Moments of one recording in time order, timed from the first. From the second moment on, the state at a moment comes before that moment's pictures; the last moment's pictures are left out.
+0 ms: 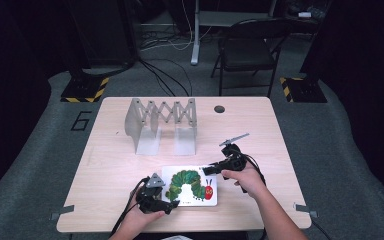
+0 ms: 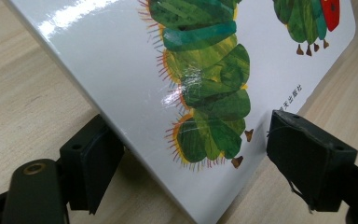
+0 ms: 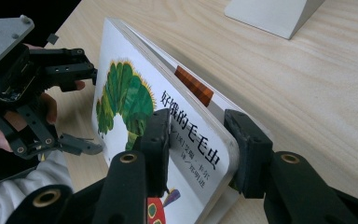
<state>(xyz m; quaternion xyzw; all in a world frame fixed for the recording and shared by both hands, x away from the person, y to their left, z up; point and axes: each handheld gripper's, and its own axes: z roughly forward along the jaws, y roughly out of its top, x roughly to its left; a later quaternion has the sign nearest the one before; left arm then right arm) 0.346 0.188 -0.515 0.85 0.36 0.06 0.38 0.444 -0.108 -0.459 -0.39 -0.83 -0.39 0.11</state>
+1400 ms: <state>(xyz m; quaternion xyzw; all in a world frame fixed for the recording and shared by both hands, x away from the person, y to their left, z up) 0.382 0.209 -0.485 0.80 0.41 0.04 0.44 0.441 -0.109 -0.455 -0.38 -0.83 -0.39 0.10</state>
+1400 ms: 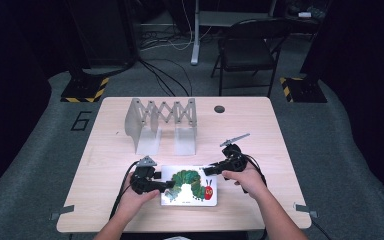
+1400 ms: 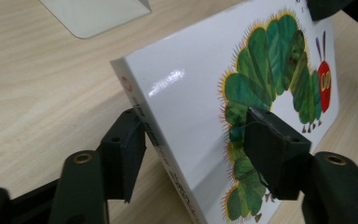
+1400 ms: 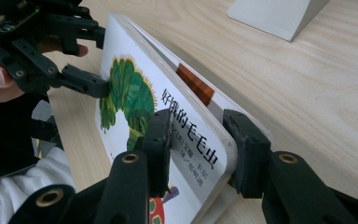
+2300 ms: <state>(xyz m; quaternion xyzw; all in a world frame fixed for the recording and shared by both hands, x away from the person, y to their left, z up) 0.364 0.221 -0.454 0.81 0.38 0.12 0.43 0.421 -0.092 -0.421 -0.32 -0.85 -0.41 0.00</state>
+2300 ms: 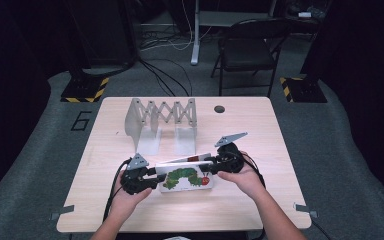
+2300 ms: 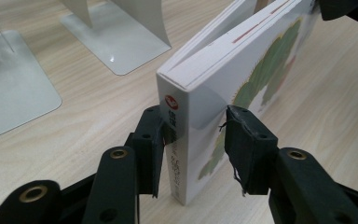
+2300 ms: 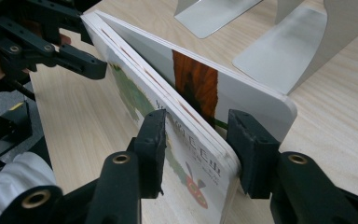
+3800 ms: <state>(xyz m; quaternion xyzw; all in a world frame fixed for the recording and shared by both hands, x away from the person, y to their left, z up) 0.370 0.198 -0.450 0.83 0.32 0.10 0.45 0.409 -0.115 -0.449 -0.36 -0.85 -0.38 -0.02</state>
